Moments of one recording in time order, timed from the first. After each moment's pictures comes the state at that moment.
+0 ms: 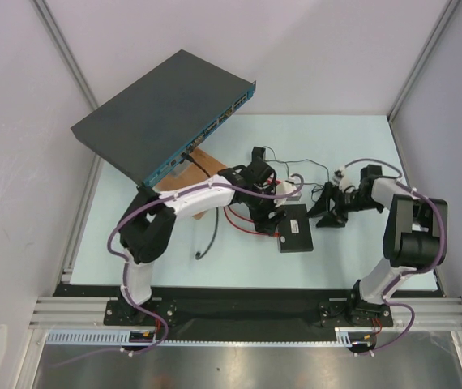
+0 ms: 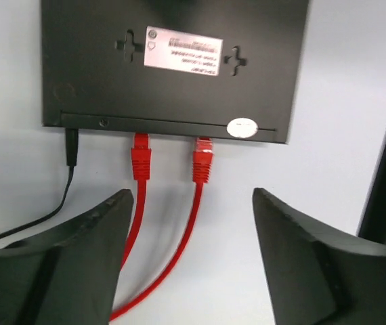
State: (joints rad) left arm -0.84 2.00 1.50 -0.56 0.48 0.39; right arm -0.13 1.71 0.93 -0.72 -0.91 0.00
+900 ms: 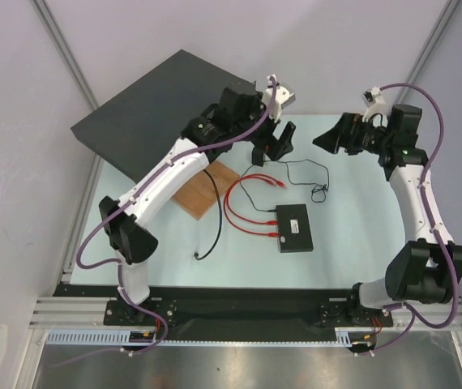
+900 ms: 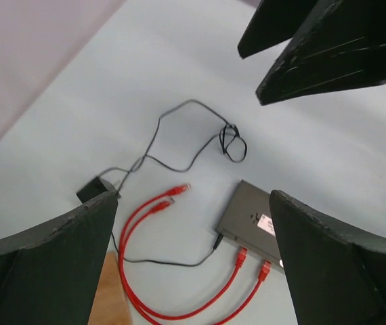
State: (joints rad) left arm -0.75 1.90 2.14 -0.64 0.26 0.11; right arm -0.13 1.44 1.34 -0.34 -0.86 0.21
